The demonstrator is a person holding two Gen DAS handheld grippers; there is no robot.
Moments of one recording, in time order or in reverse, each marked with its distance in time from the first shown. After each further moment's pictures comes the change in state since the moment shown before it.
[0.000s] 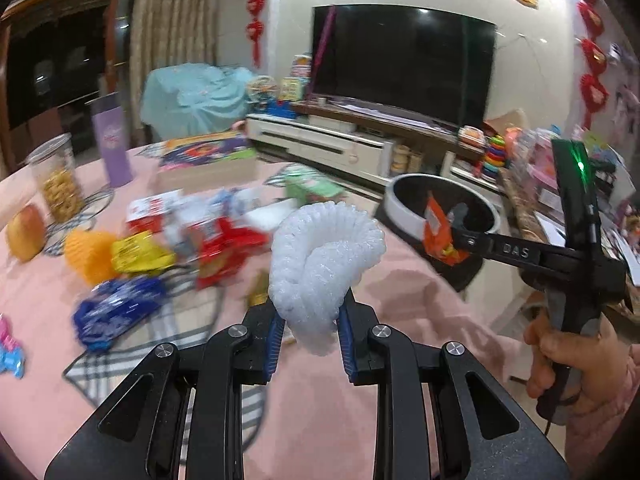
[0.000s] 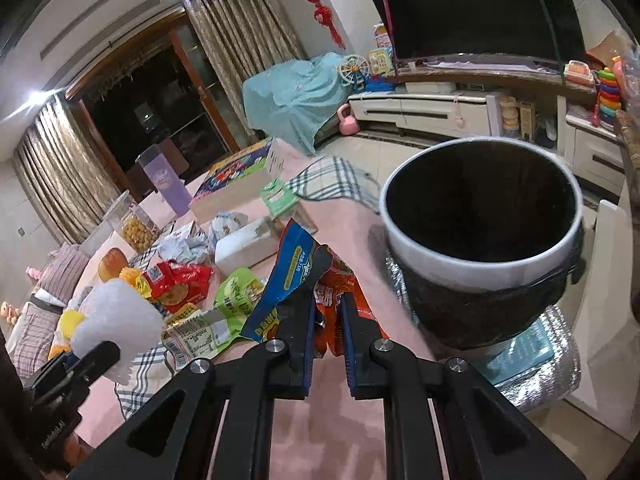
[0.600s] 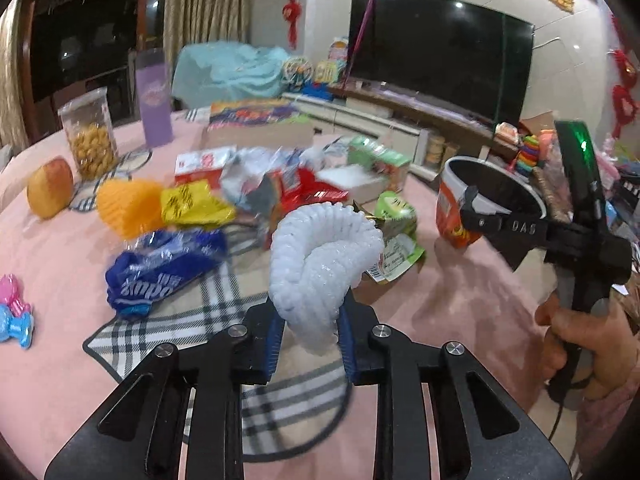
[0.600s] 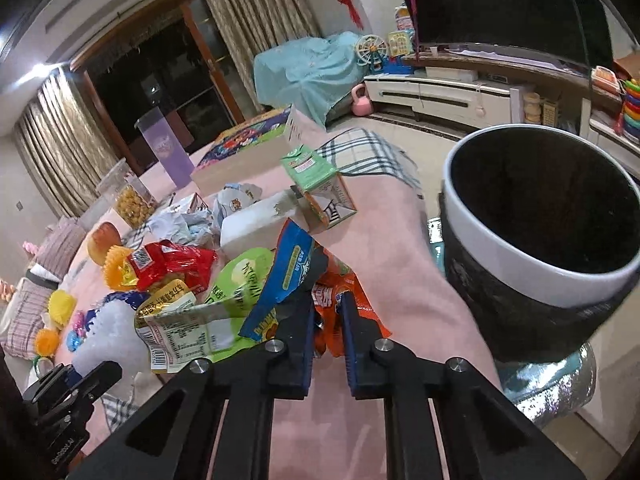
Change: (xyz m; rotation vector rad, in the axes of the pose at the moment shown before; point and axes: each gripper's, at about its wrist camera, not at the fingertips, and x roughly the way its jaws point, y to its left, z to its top) left arm 0.002 0.054 -0.034 -0.082 0.037 0.108; right arm 0.048 0.029 -0.009 -0.049 0.074 0.020
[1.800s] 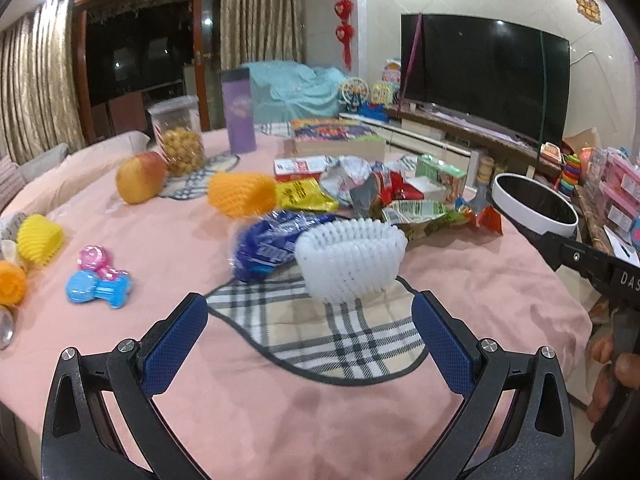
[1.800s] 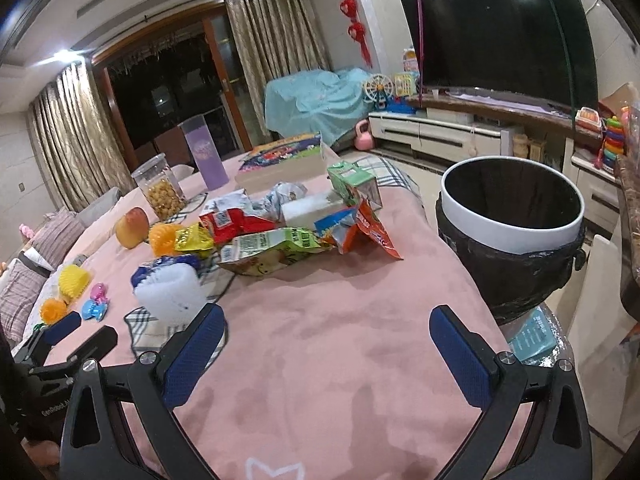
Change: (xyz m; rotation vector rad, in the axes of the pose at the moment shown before) left arm -0.050 0.048 -0.035 -0.061 -0.052 0.196; right arm -0.056 0.061 -0.051 -0.089 -0.108 -0.043
